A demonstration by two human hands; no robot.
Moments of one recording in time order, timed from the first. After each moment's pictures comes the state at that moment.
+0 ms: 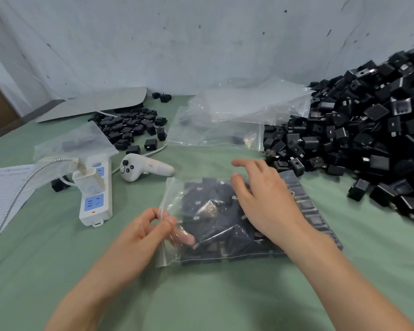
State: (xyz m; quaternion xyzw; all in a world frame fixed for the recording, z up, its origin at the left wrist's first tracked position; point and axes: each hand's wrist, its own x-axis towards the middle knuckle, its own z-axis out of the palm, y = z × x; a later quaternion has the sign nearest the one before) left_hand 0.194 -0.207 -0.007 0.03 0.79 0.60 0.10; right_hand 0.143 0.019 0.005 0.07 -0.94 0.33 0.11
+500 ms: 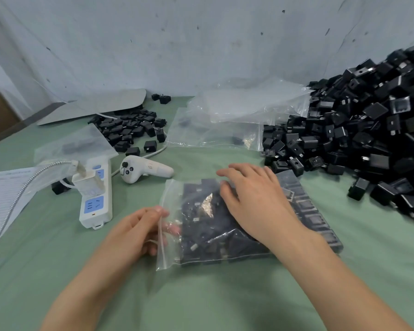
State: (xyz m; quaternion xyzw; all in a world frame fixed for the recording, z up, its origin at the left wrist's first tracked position) left_hand 0.185 -0.215 -0.011 -0.09 0.74 0.66 0.07; right_hand 0.140 0.009 0.003 0.10 -0.97 0.19 0.11
